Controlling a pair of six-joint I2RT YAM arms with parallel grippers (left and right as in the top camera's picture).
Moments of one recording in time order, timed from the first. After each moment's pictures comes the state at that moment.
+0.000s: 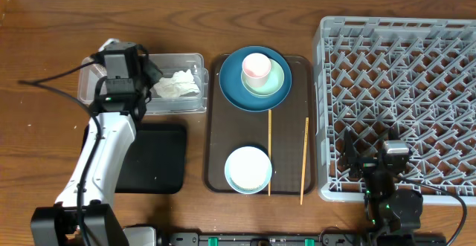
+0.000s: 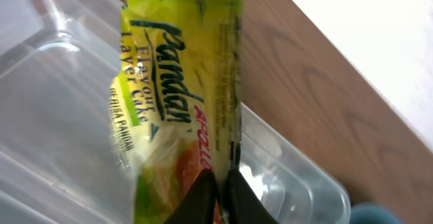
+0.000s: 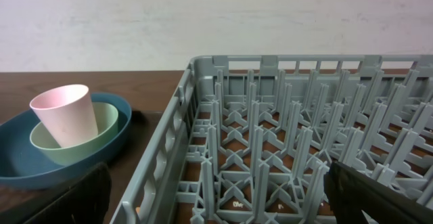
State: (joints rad) left arm 0.04 1.46 0.97 -0.26 -0.09 -0.78; right arm 0.07 0.01 0.01 -0.07 0.00 0.07
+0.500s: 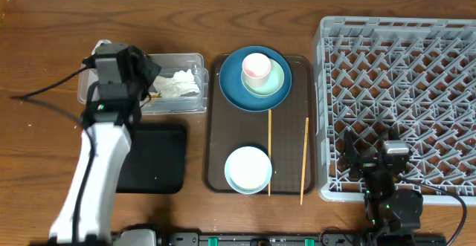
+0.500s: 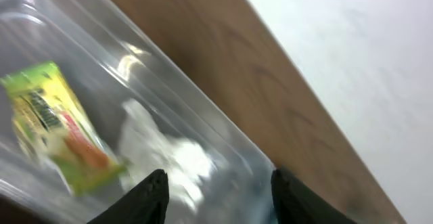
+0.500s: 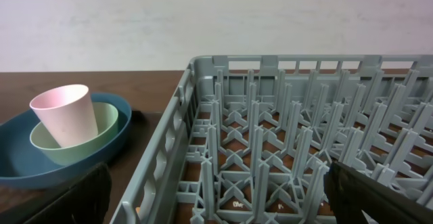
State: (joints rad) left arm 0.03 1.31 0.97 -0.34 0.04 -0.86; right arm 0.07 0.01 0.01 -0.07 0.00 0.07
